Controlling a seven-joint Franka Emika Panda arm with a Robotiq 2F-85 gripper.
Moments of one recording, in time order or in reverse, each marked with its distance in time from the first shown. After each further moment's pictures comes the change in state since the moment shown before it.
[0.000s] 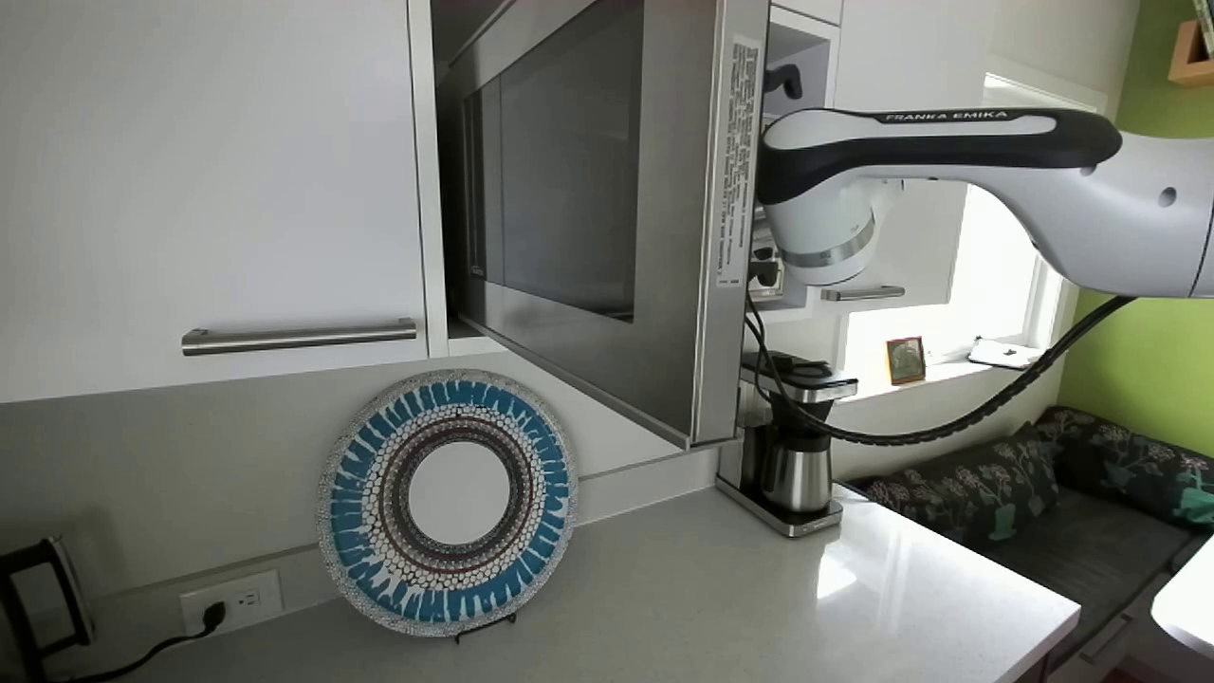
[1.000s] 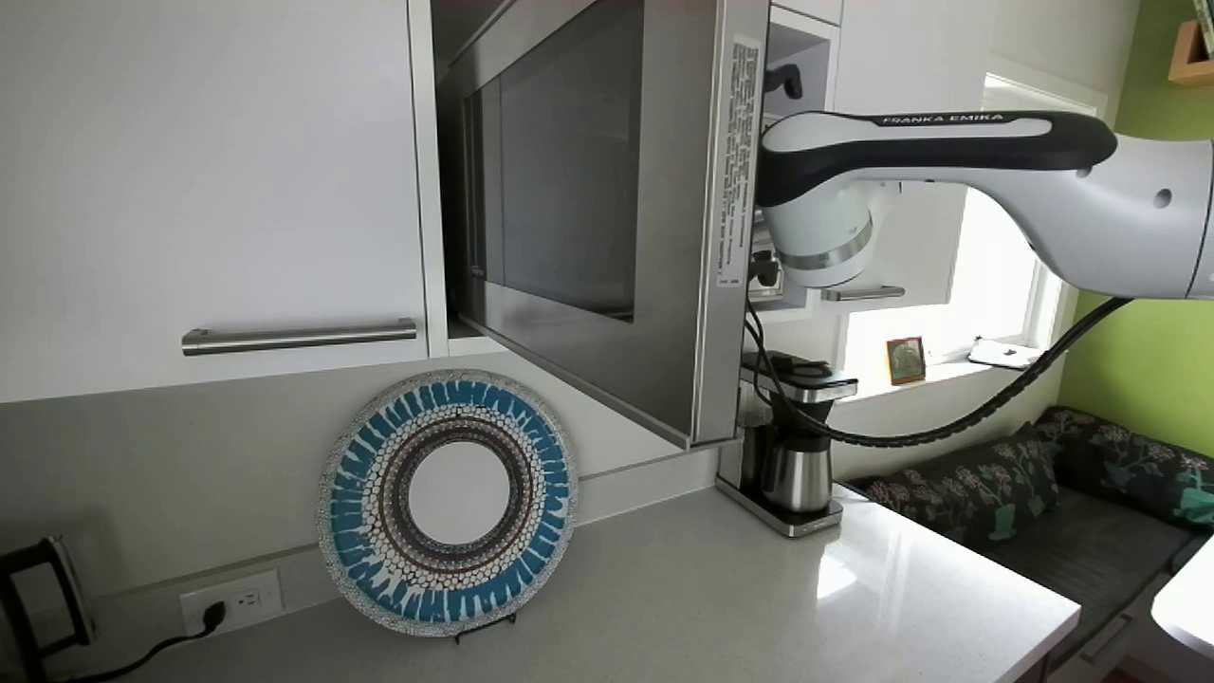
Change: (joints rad) arm 0.000 0.004 0.000 -0.001 0.006 0.000 0.002
